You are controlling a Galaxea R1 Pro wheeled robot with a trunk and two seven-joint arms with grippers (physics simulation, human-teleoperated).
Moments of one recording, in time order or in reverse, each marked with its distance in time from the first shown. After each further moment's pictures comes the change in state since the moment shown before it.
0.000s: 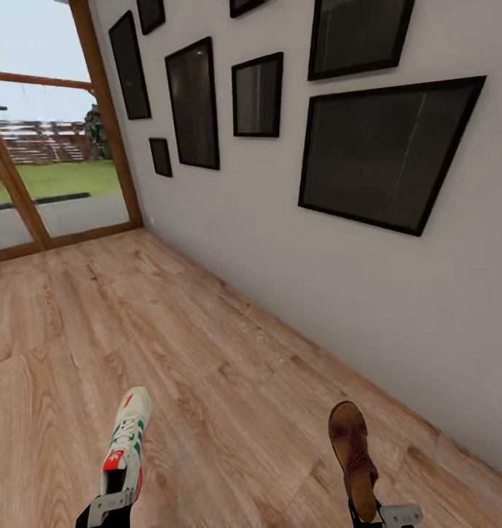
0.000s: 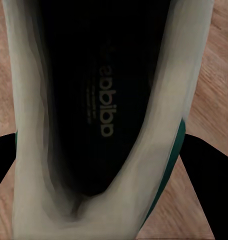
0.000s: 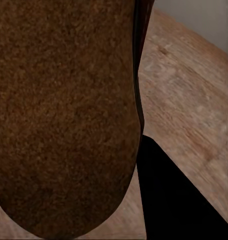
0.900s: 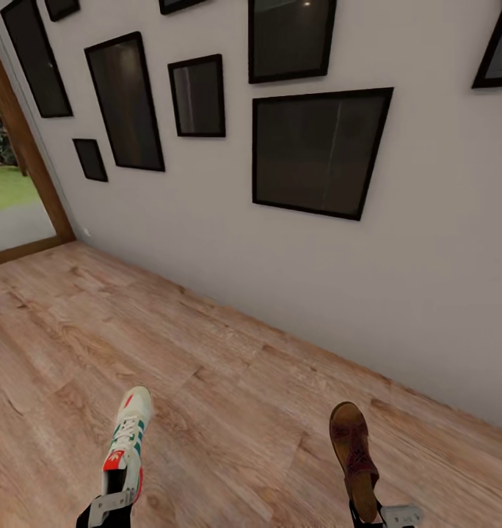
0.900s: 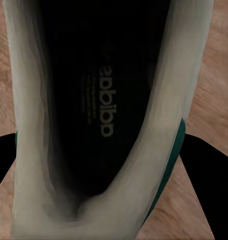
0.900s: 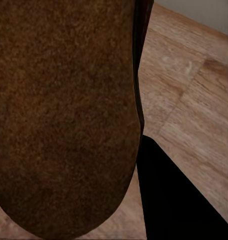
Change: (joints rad) left arm 0.000 -0.002 0.001 0.000 0.000 0.000 0.000; right arm 0.000 -0.002 -0.003 0.002 -0.002 0.002 0.001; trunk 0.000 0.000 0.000
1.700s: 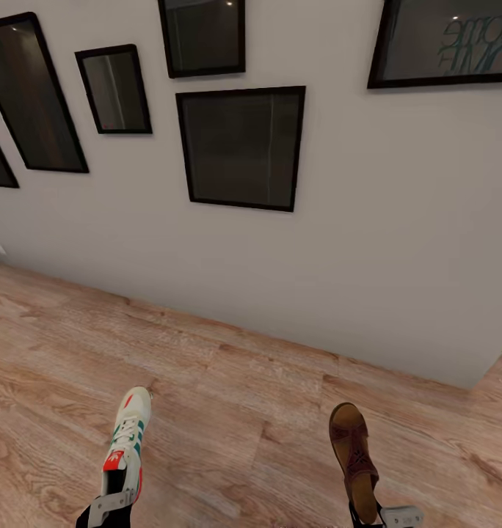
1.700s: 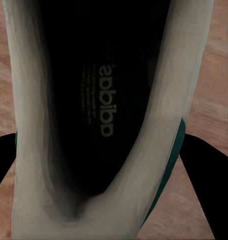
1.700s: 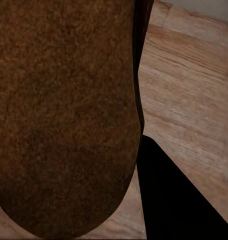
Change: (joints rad) left arm 0.000 0.000 0.002 0.002 0.000 0.000 -0.001; right arm 0.000 0.001 0.000 0.006 0.000 0.000 0.000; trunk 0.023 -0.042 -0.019
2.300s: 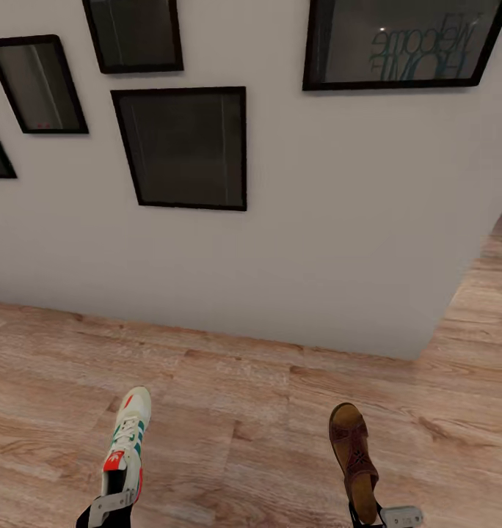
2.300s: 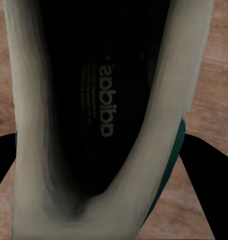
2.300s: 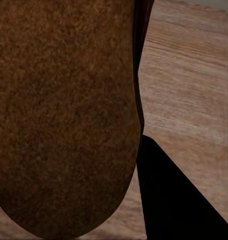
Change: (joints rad) left arm 0.000 0.000 -0.002 0.001 0.000 0.000 0.000; right arm 0.000 0.000 0.000 0.001 0.001 0.000 0.000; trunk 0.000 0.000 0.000
